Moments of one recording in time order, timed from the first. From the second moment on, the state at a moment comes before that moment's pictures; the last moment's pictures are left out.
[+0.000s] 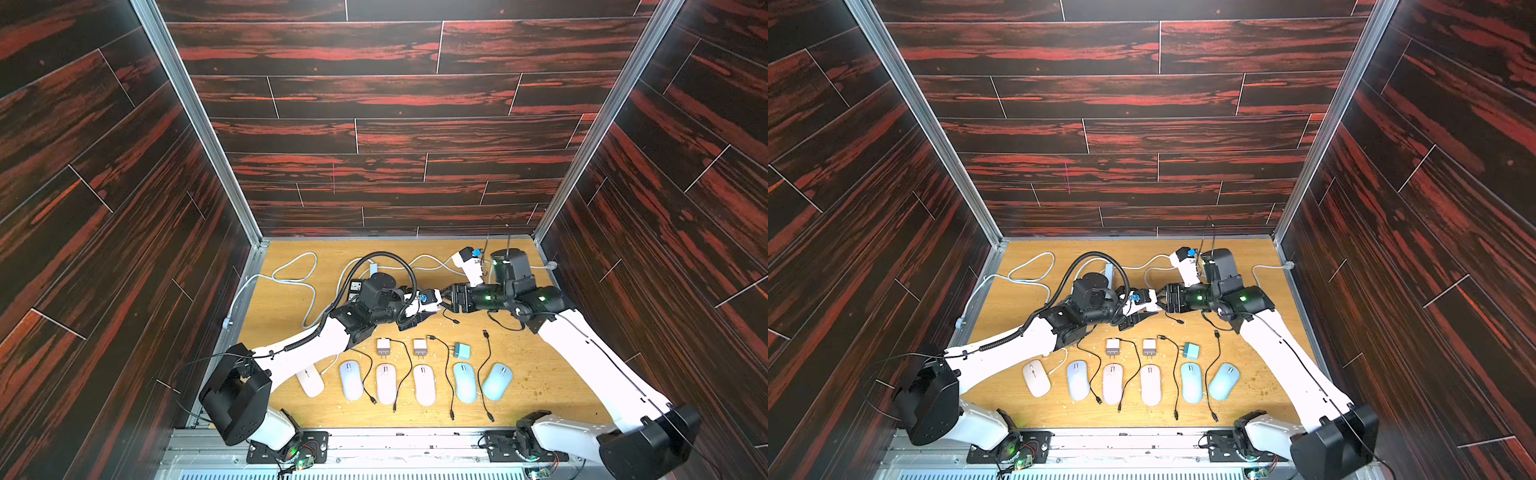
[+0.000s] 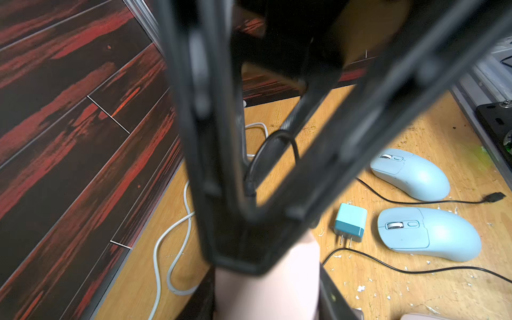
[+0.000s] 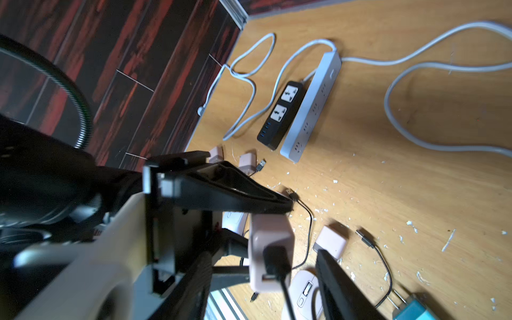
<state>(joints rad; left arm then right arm) -0.75 1.51 1.03 0.11 0.41 0.56 0.44 1.22 1.20 -0.66 -0.57 0.32</state>
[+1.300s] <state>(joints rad) -0.75 1.51 1.03 0.10 0.43 0.59 0.34 1.22 1.08 -0.54 -0.82 0.40</state>
